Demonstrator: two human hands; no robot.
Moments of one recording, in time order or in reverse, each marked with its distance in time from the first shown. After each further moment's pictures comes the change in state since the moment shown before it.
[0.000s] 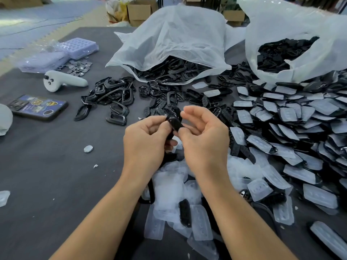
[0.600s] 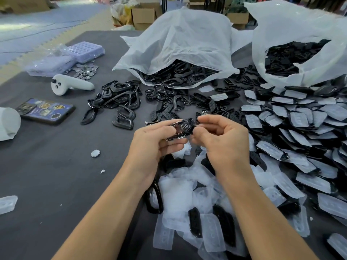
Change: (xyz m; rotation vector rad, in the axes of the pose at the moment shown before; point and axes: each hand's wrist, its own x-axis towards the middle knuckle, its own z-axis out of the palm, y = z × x) left_hand 0.011 0.011 -0.013 -0.377 -0.247 -0.266; right_hand 0.021 0.006 -0.021 -0.007 -0.021 0.079
